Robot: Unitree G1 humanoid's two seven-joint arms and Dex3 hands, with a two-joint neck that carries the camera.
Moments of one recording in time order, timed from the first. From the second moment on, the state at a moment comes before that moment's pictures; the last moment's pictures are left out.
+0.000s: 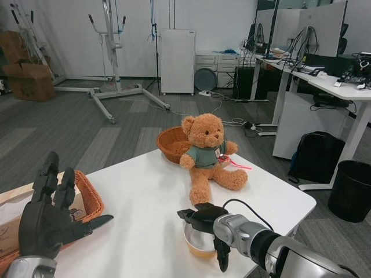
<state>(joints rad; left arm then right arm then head) -0.60 0.17 -0.44 0.64 -0.61 -0.73 0.03 -0.65 -0.53 0.57 0.91 -0.60 -0.15 0.00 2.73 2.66</state>
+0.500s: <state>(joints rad) -0.60 0.17 -0.45 0.65 -0.61 -0.73 0.02 -0.49 -0.57 0.37 0.55 -0.63 -0.14 0.02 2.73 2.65</state>
